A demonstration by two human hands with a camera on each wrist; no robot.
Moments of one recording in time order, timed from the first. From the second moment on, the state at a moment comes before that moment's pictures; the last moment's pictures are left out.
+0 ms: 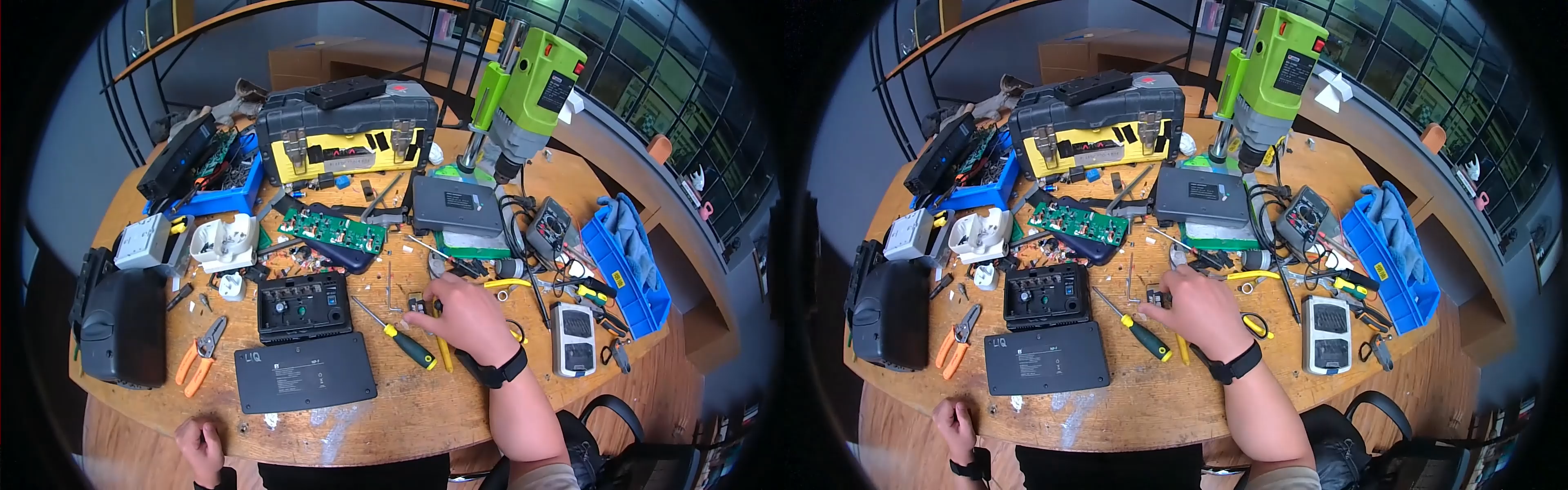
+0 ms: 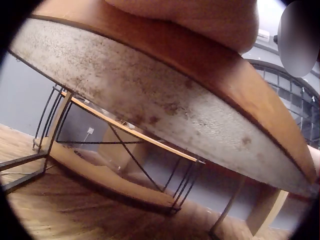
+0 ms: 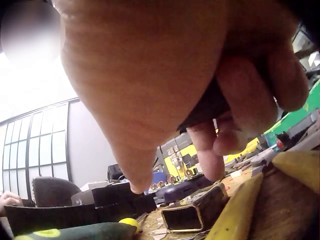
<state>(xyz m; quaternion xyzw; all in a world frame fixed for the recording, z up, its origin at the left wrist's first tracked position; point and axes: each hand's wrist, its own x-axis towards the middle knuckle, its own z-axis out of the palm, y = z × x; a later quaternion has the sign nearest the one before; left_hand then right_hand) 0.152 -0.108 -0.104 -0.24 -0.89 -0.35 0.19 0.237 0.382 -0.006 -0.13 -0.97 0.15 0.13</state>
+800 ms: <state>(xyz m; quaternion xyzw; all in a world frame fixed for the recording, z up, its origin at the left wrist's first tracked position) 0.151 -0.107 -0.102 -0.25 -0.88 -0.35 0.19 0.244 0.392 0.002 -0.16 -0.94 0.26 0.16</state>
